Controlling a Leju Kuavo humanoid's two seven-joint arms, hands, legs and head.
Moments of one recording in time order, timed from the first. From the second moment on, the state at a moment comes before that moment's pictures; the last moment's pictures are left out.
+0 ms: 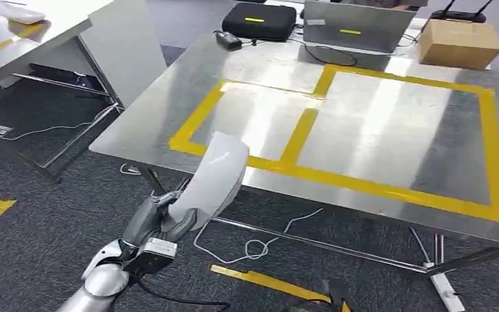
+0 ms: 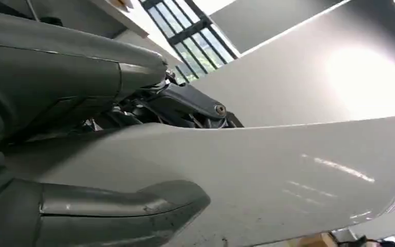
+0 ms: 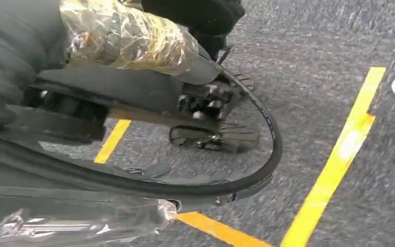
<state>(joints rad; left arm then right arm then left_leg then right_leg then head) 0.04 -0.05 -0.32 -1.56 -0.32 0.12 -0.43 -0.18 0.14 0.75 -0.27 -0.58 -0.22 -0.15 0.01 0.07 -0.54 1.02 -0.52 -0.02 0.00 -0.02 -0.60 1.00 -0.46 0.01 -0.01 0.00</state>
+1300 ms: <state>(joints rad) -0.43 -0.18 -0.63 -1.26 -0.86 0.31 -0.15 -0.23 0.16 0.78 -0.27 -0.47 -0.09 -0.07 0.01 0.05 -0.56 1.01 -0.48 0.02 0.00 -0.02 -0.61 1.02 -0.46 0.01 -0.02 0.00</state>
